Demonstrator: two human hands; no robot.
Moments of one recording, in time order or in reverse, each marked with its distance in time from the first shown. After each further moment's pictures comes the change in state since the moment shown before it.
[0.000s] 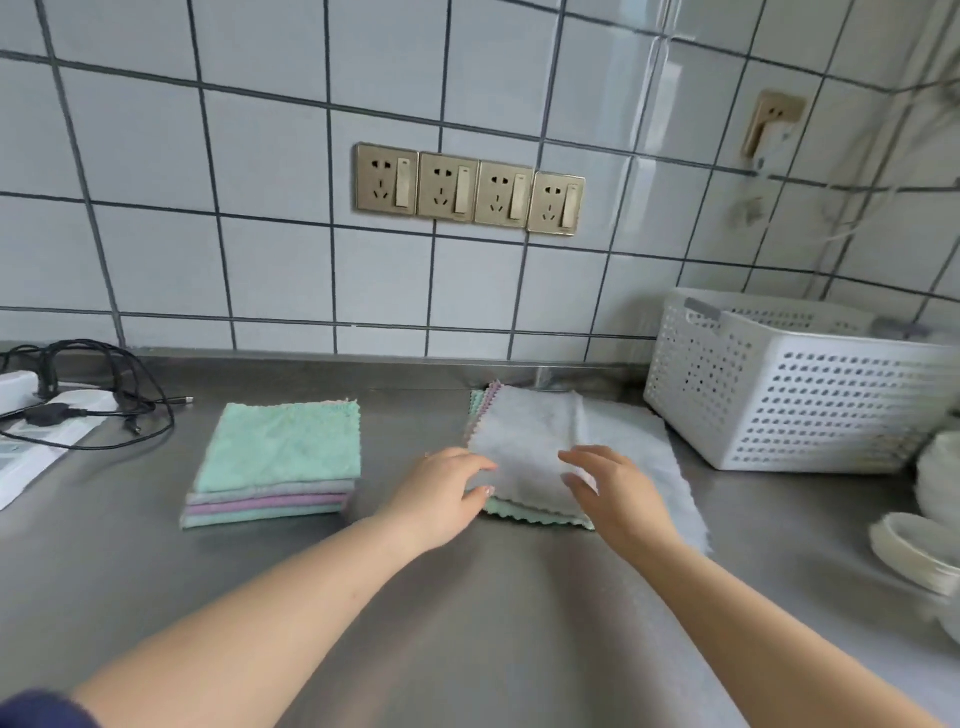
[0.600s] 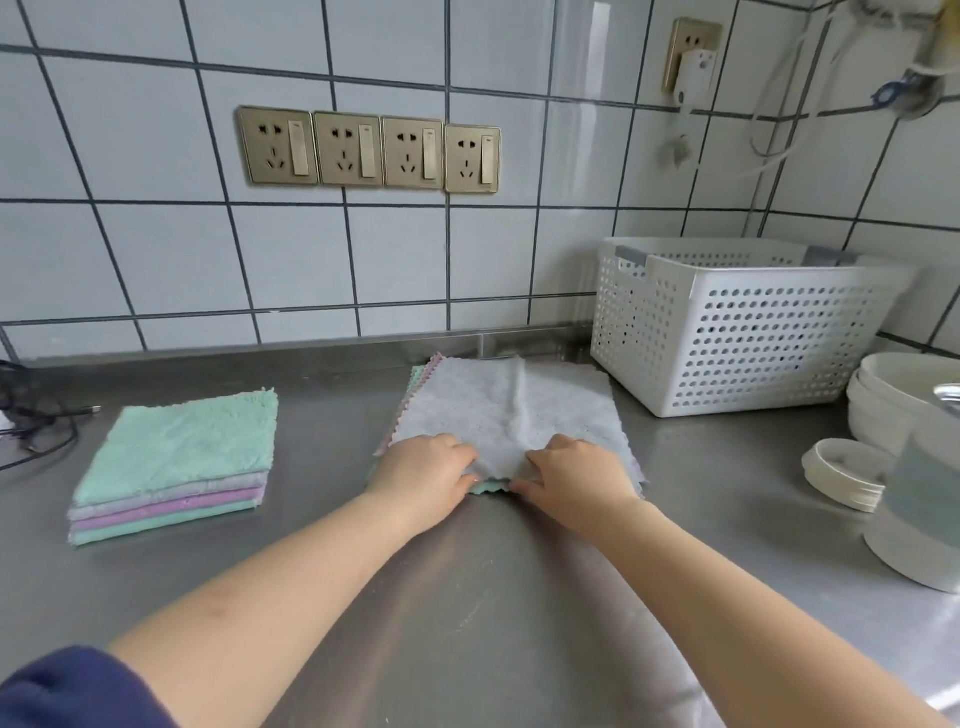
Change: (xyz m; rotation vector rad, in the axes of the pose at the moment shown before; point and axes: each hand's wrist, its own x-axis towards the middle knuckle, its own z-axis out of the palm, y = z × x) left_hand 0.037 0.041 0.057 0.464 0.017 0.193; right_hand -0.008 0.049 -0.002 -0.435 -0.203 -0.020
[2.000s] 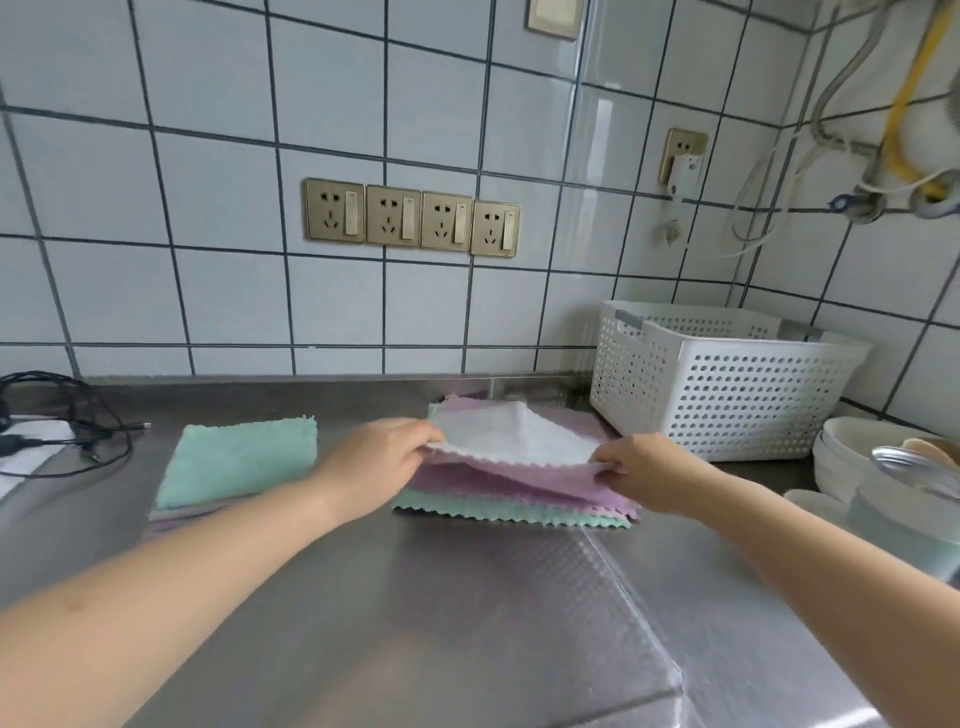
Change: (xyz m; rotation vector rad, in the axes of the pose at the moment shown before) left_hand -0.046 -0.046 -0.100 -0.350 0.184 0.022; right_hand -0.050 0.028 -0.110 -0.007 -0.060 -0.049
